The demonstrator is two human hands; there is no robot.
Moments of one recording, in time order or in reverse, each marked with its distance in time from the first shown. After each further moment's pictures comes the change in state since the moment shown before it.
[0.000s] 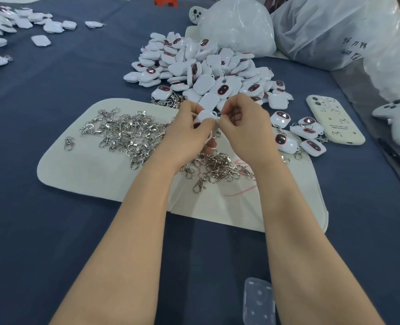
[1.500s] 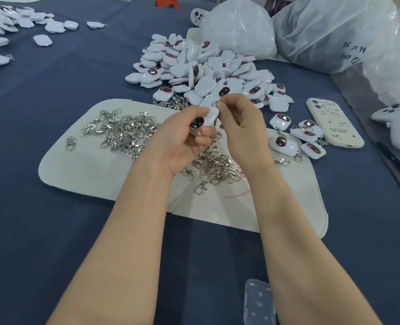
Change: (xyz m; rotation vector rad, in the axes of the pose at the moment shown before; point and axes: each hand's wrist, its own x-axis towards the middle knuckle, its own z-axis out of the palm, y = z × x) left_hand -0.004 0.019 -0.009 -0.820 -0.117 -0.320; right_hand -0.004 -0.013 0.012 0.239 0.070 0.050
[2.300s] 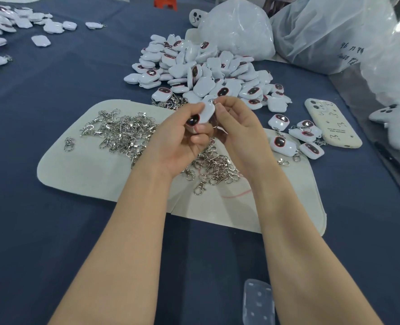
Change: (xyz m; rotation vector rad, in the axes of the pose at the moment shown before) left_hand 0.001 -0.003 -0.004 -0.153 -0.116 -0.029; right_hand -0.003 0.000 -0.002 0.522 -0.190 0.234
